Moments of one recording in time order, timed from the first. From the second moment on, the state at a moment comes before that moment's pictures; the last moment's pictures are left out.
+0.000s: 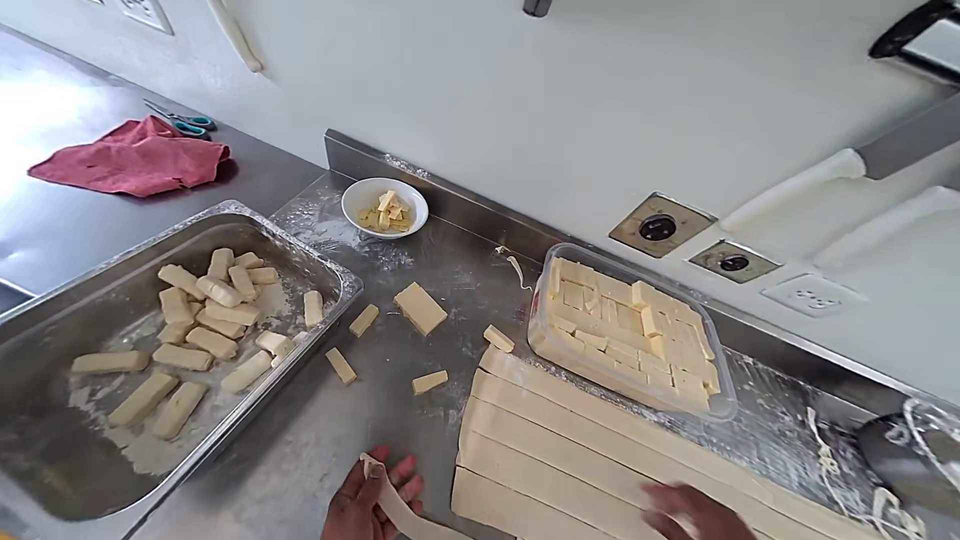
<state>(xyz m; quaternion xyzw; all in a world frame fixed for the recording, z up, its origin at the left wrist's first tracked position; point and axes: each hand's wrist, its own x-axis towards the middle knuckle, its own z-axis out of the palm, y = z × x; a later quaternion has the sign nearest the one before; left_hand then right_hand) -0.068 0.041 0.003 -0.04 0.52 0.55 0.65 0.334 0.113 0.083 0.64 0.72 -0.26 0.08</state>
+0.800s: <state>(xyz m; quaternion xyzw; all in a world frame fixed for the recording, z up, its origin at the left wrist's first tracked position) -0.087 0.052 0.005 0.03 0.57 0.58 0.59 0.082 0.232 0.029 0.54 0.79 -0.25 -0.13</state>
